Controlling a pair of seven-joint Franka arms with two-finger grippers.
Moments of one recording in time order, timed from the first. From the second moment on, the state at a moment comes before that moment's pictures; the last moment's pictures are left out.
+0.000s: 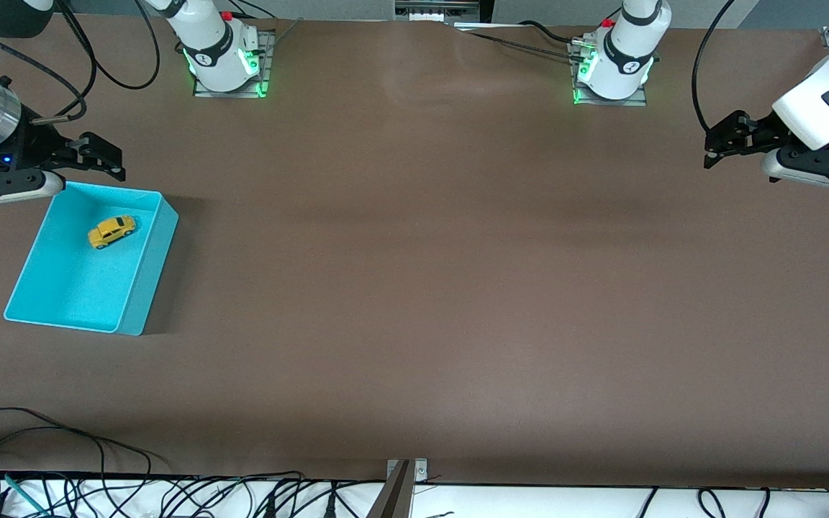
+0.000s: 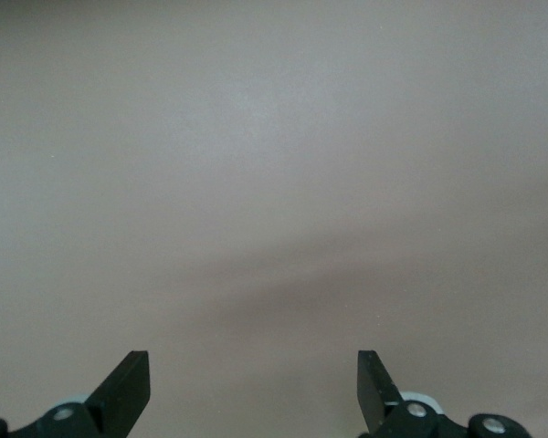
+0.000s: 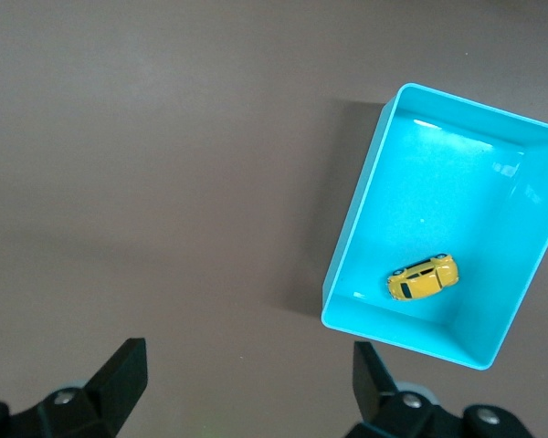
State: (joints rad) left arm -0.03 0.00 -0.06 -1.57 0.00 1.51 0.12; right arm 0.04 0.00 0.01 -1.70 0.02 1.64 -0.10
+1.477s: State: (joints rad) left arm -0.03 0.00 -0.06 -1.57 0.00 1.51 0.12; right arm 0.03 0.02 0.02 -1.53 -0.01 1.50 -0.10
